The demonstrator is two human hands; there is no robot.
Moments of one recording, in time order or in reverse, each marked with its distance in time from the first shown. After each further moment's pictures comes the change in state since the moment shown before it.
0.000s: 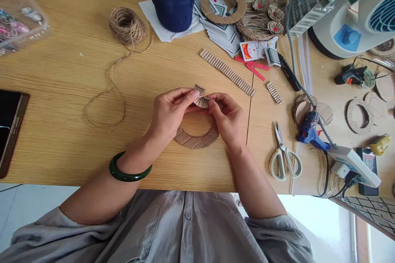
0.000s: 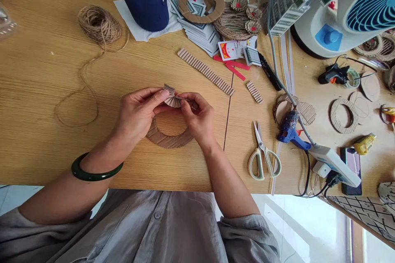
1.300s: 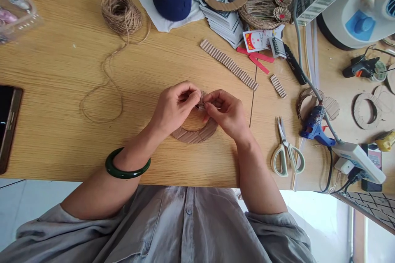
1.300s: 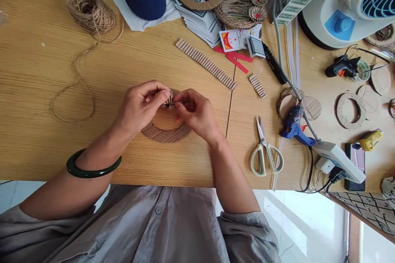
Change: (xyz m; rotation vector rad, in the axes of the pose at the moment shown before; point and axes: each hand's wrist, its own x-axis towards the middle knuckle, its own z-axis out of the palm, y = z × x) left_hand 0.003 0.011 -0.008 0.713 -0.177 0.263; right_hand 0.002 -0.009 -0.009 -0.091 -0.263 0.104
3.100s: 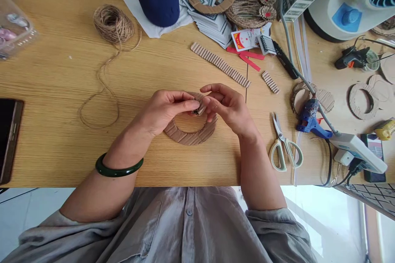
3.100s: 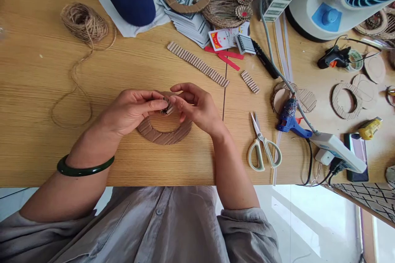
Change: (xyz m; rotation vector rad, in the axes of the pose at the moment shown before) left_hand 0.001 -0.004 -0.009 -0.479 -0.269 -0.334; right_hand -0.003 -0.017 -0.018 0.116 -0.088 0.027
